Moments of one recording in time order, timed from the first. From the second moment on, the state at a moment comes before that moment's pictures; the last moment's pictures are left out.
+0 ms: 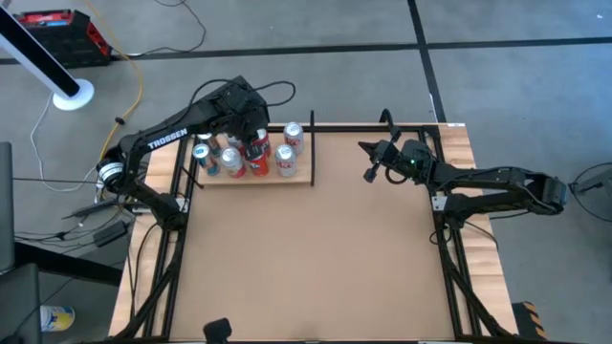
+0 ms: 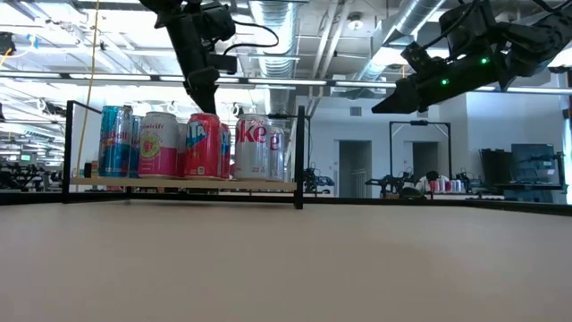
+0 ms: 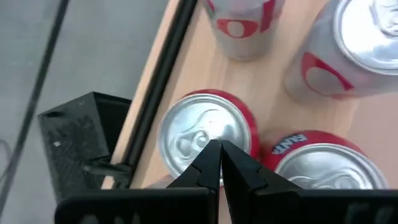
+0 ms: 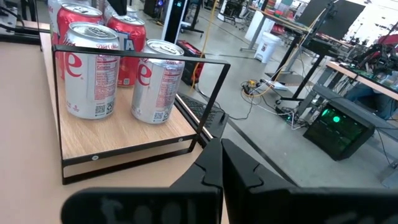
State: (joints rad) left arm 0.68 1.50 1.34 -0.80 -0.10 0.36; right arm -0.47 1.06 0.40 0.51 0.21 -0.30
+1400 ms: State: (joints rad) left arm 0.65 1.51 1.34 -0.73 -0.16 0.40; right arm -0.47 1.07 0.40 0.51 0.21 -0.30
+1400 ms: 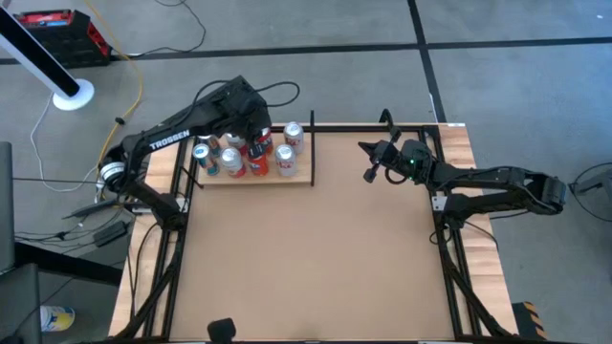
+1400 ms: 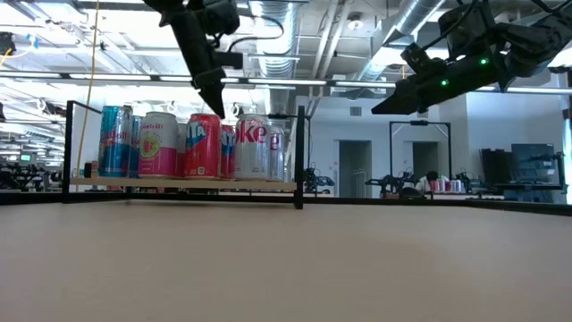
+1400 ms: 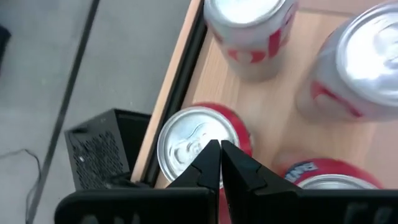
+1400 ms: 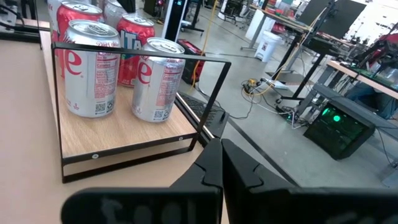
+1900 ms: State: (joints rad) left arm 0.51 1.44 1.34 -0.70 0.06 0.32; right arm -0.47 1.07 0.40 0.51 0.21 -0.30
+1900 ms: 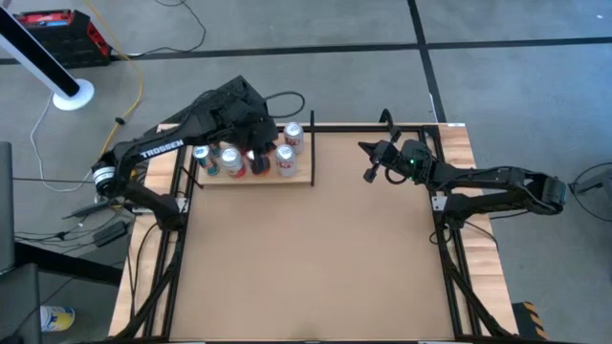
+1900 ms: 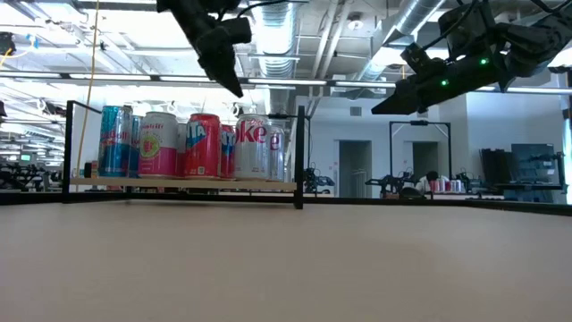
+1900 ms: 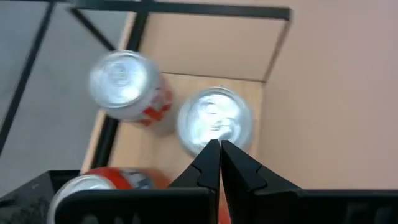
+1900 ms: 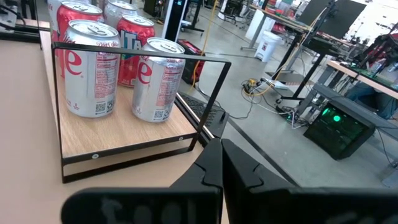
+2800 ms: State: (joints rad) left arm 0.45 1.59 1.34 -0.65 0.00 0.37; right arm -0.47 1.07 0.40 0.51 0.21 -0.30
